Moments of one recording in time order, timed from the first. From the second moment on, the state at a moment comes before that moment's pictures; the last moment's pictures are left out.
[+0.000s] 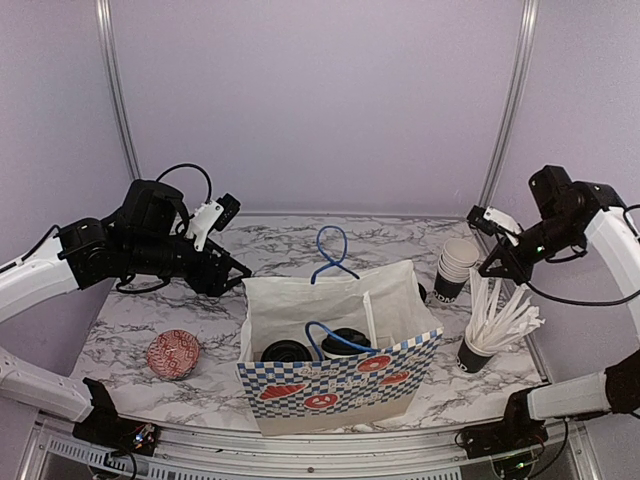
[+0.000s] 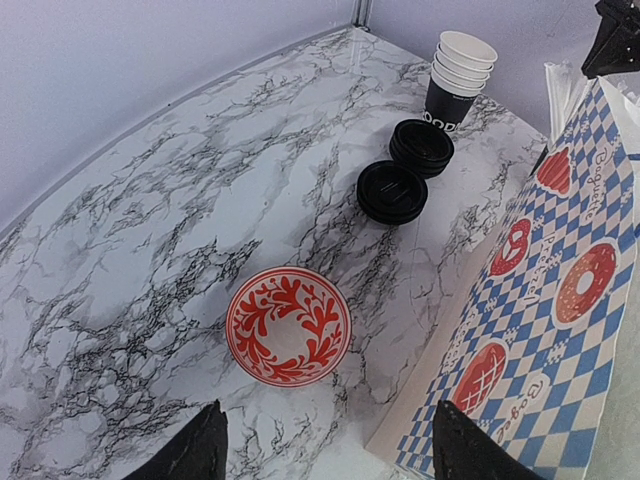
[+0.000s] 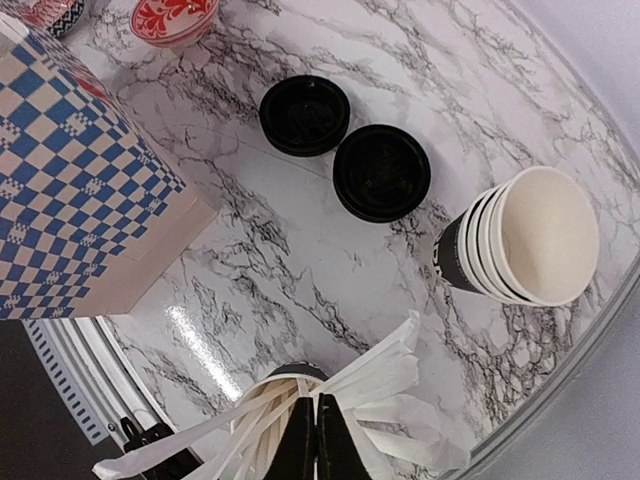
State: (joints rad) left arm -0.81 1.16 1.10 -0.57 0.05 -0.06; right arm 0.06 1.18 1.35 -1.35 -0.45 -0.77
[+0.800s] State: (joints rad) left arm -0.80 1.19 1.13 -0.57 0.06 -0.04; right arm 0.09 1.15 2.12 -1.36 -1.01 -0.75
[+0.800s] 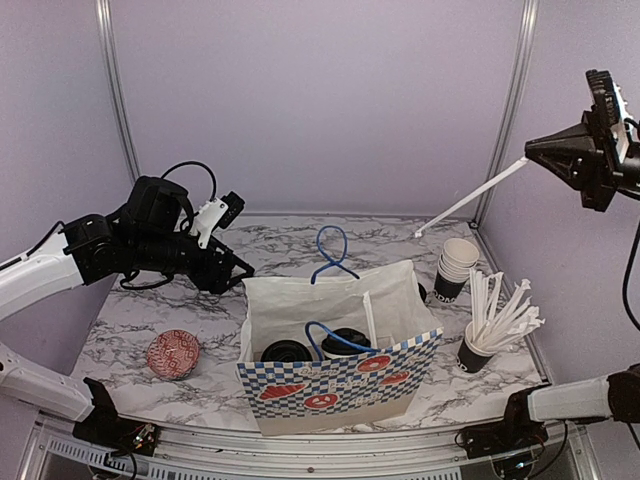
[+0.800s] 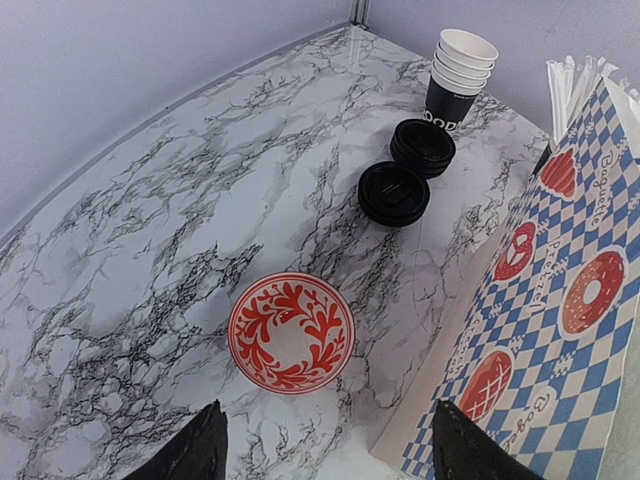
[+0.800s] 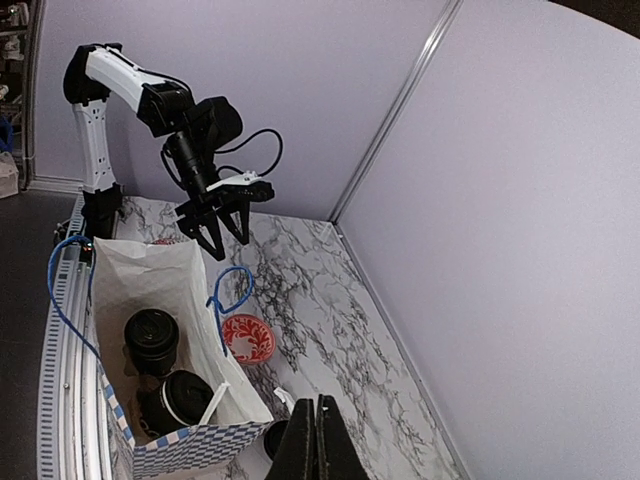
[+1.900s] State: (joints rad) left arm -0.76 1.19 1.10 -0.57 0.03 -0.04; right arm 0.62 1.38 1.74 -1.30 -0.86 -0.78
